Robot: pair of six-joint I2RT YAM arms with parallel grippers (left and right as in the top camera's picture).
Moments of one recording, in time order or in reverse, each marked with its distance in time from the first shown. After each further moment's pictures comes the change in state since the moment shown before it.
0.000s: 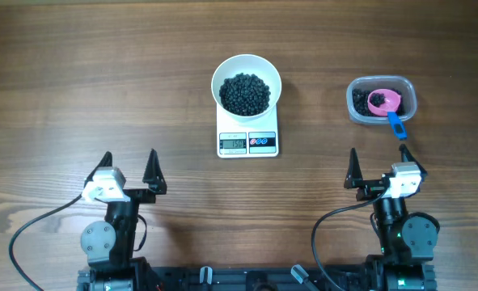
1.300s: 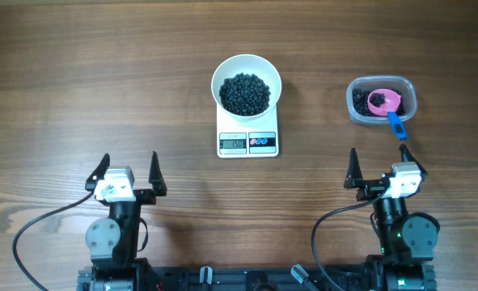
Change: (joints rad) left arm -0.079 0.000 0.000 -0.051 -0.136 0.181; right arm 0.000 0.000 0.000 0.000 0.000 0.000
